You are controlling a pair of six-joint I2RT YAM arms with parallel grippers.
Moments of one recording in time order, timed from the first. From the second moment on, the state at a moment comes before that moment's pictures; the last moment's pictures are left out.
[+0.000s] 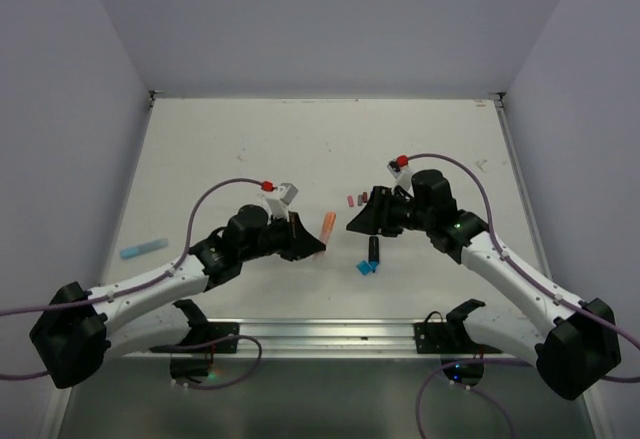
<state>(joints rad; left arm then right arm) -0.75 0.99 0.49 0.12 0.27 -0.73 0.51 1.05 0.73 -0.27 -0.47 0.68</state>
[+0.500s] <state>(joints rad) -1.02 1.21 0.64 0.14 0.05 -0.76 0.52 0.99 0.68 -0.25 -0.43 0.74</state>
